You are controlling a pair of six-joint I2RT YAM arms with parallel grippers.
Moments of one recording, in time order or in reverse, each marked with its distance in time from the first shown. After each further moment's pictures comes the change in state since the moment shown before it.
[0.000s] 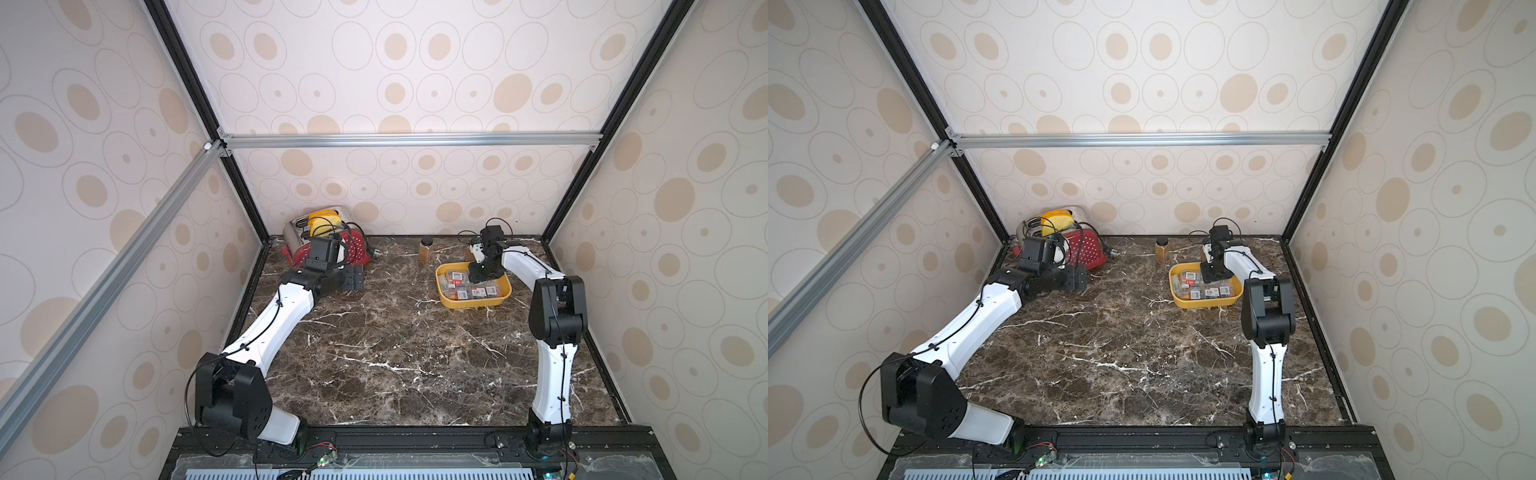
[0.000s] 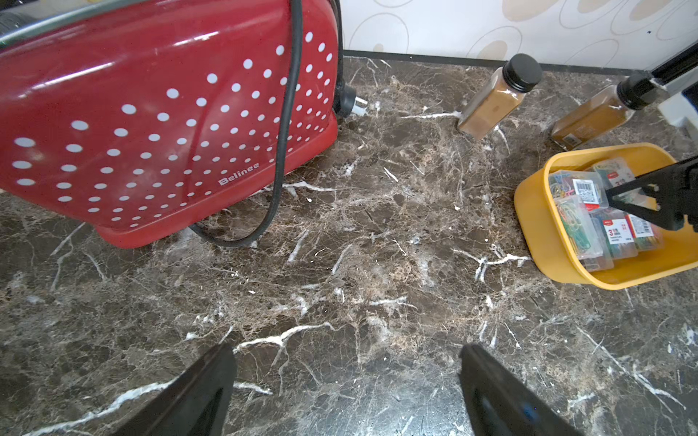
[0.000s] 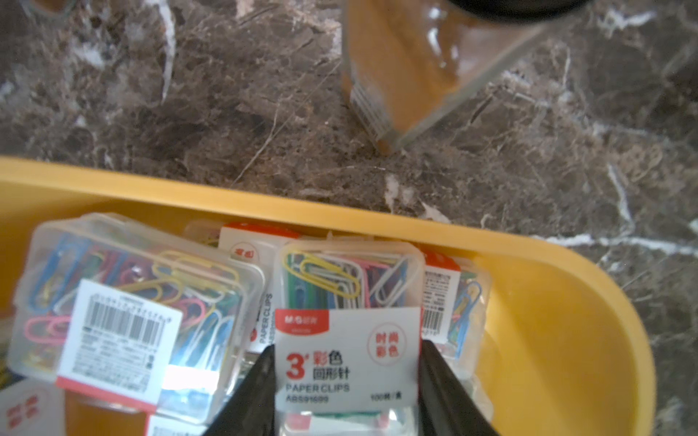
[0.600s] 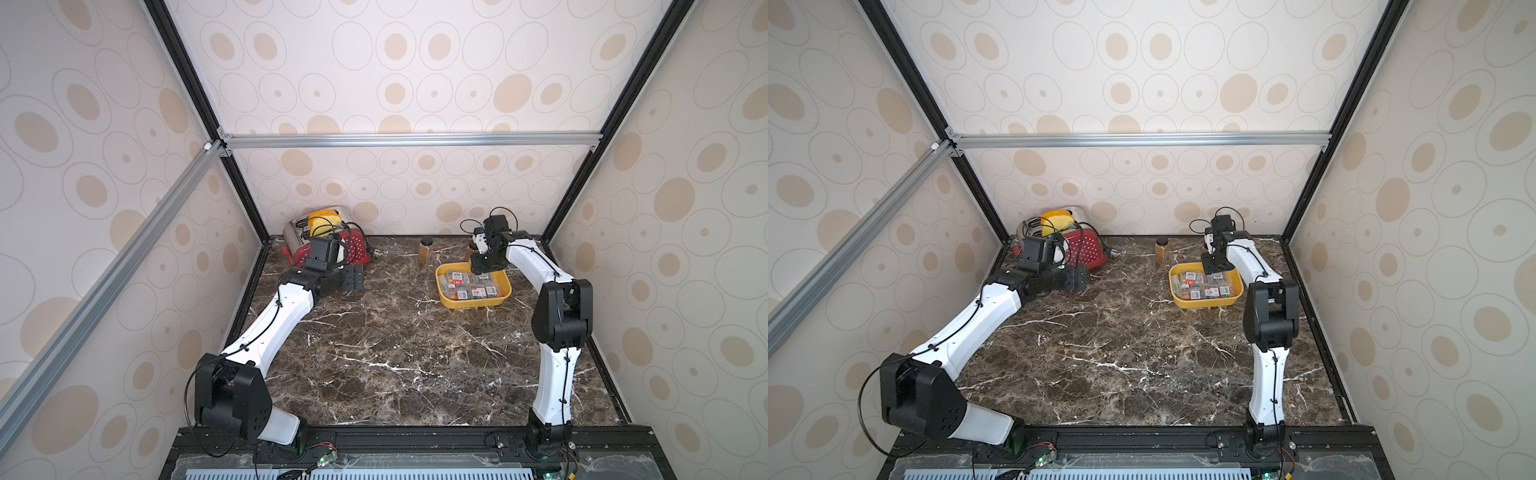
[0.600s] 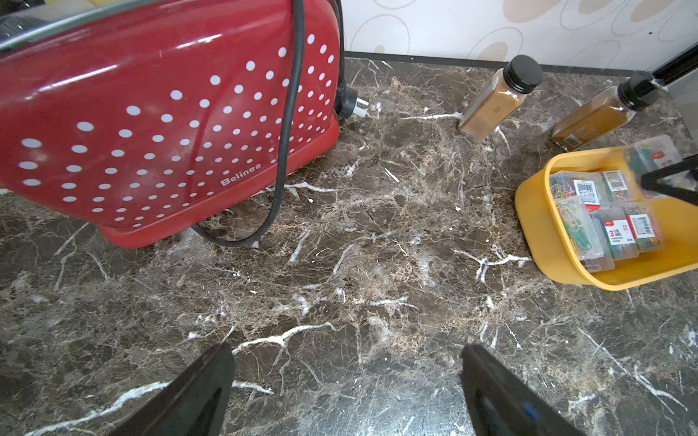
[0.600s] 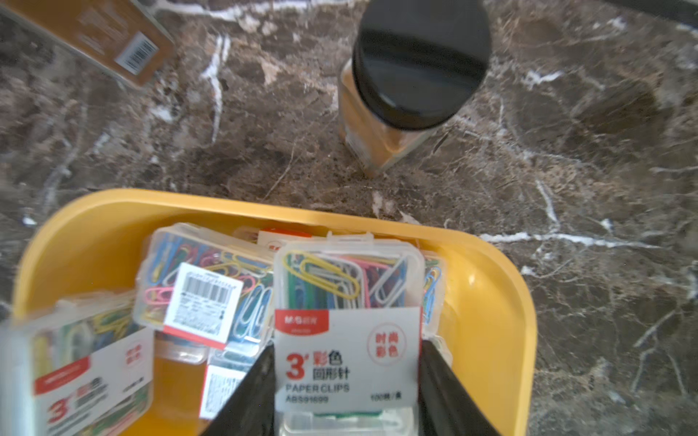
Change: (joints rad) left arm 0.000 -0.008 0.000 -0.002 -0.004 0.001; right arm 0.011 -0.079 0.088 -0.099 0.002 0.031
